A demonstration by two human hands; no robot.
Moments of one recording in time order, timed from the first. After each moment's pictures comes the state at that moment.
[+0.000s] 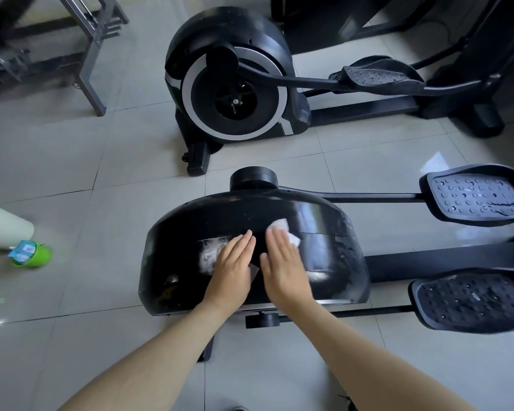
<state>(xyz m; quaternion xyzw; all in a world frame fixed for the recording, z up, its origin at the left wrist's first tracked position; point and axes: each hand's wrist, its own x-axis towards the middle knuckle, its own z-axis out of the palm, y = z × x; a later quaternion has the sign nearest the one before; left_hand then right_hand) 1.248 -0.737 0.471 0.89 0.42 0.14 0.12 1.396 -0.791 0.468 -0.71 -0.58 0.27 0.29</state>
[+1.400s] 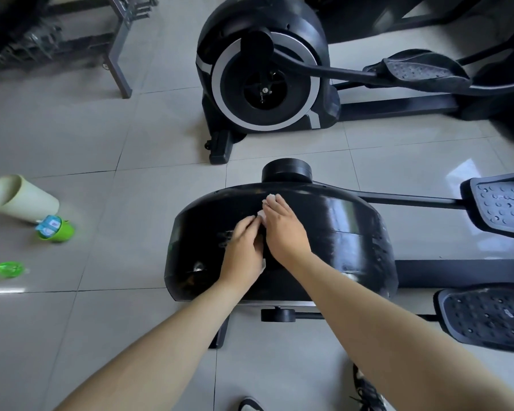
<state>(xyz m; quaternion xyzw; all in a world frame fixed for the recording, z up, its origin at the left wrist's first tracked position) 1.230 -0.709 0.511 0.71 0.58 0.20 0.35 1.357 -0.697 0.499 -0.70 -0.62 0.25 0.26</state>
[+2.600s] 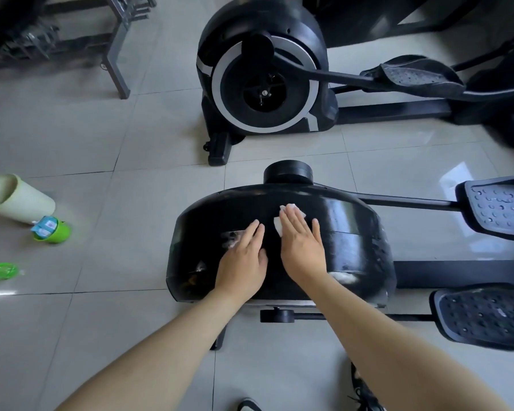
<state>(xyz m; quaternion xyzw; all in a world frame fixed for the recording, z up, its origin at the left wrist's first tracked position) 1.210 -0.724 0.511 0.81 0.55 0.08 0.20 1.366 -0.735 0.484 -0.73 -0.63 0.18 0.18</state>
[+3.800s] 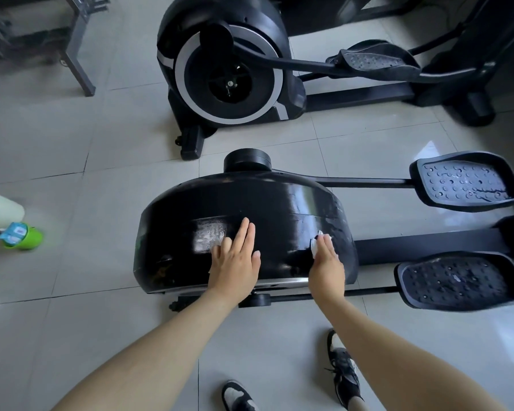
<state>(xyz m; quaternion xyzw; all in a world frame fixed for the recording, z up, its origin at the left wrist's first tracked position) 1.267 -0.777 0.484 0.85 0.52 0.01 0.07 1.457 -0.850 0.461 -0.85 -0.37 0.26 0.26</state>
